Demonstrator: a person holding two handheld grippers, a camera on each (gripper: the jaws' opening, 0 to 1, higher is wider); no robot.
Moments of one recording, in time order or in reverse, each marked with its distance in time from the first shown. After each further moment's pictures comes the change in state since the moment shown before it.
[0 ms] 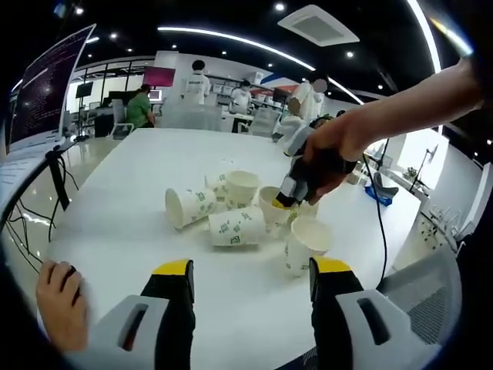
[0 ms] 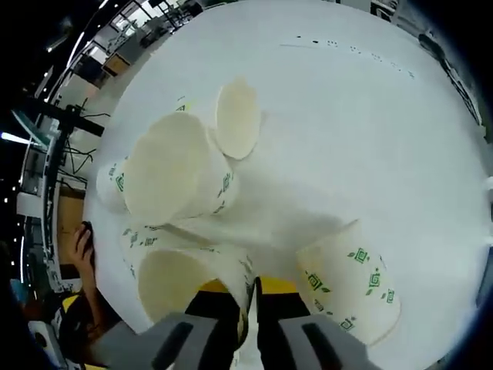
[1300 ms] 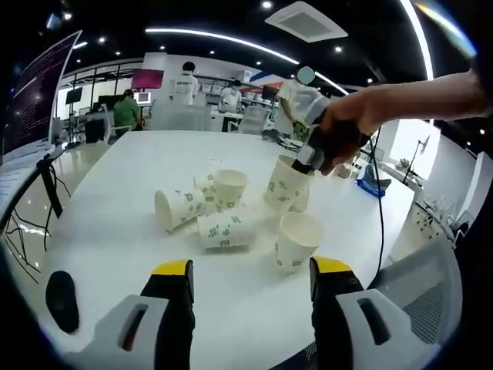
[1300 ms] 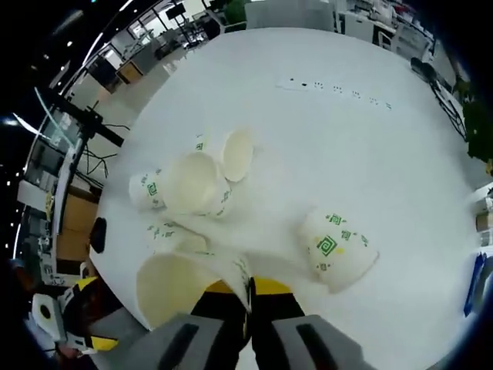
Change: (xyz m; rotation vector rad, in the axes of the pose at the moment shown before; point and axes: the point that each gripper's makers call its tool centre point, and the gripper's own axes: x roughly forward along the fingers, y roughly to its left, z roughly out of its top) left arm -0.001 -0.014 -0.002 0.049 0.011 -0.044; right arm -0.075 -0.012 -0.003 -0.076 -0.129 -0.003
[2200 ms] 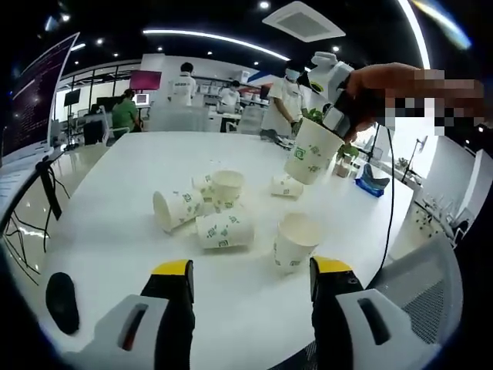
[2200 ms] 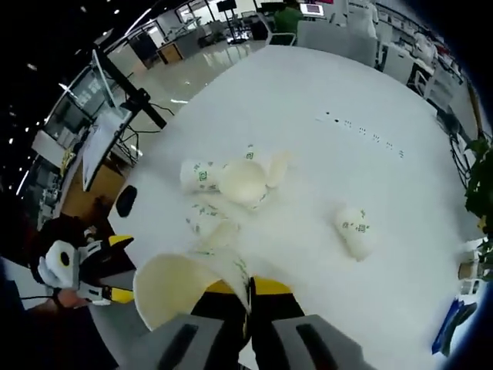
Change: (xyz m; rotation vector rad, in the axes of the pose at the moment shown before) left arm 0.002 -0.002 -0.001 0.009 -0.002 -0.006; right arm -0.069 0.038 -0.015 -0.259 0.010 0.056
